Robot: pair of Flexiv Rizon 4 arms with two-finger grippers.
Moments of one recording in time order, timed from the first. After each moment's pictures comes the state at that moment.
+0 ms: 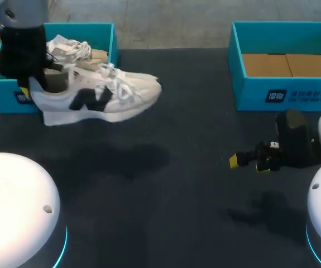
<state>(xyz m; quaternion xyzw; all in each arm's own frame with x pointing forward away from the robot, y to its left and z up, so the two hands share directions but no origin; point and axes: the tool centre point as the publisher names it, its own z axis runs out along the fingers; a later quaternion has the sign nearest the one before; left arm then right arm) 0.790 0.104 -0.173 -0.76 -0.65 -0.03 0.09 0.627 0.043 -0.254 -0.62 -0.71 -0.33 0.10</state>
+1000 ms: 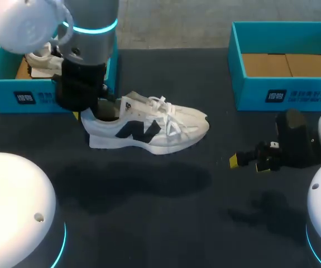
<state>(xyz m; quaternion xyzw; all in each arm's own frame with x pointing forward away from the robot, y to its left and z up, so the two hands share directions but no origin) 0.757 0.002 -0.209 -0.79 -0.60 -0.08 0.08 0.627 0.043 -0.254 -0.62 -0.71 -0.33 0.10</state>
